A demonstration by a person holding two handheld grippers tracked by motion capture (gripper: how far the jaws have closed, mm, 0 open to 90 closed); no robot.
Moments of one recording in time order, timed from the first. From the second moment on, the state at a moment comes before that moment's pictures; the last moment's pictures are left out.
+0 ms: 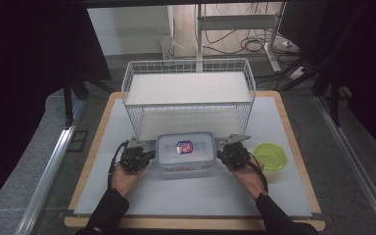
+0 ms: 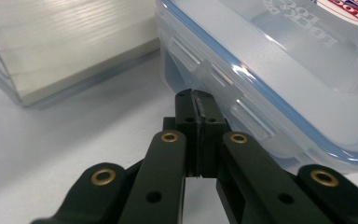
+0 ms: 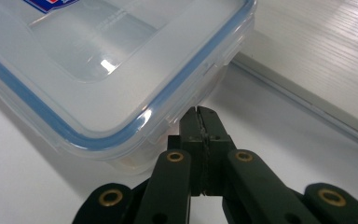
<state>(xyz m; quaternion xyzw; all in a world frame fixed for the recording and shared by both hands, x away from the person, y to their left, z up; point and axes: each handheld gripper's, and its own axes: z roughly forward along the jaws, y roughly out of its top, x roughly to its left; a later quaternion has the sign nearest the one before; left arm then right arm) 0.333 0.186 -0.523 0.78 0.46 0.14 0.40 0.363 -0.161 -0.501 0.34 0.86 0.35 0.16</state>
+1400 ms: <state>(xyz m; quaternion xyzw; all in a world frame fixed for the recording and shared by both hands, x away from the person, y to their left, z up) 0.290 0.169 -0.508 0.79 0.42 0.12 0.43 0.328 -0.178 -0.494 0.35 0.86 0.32 0.19</state>
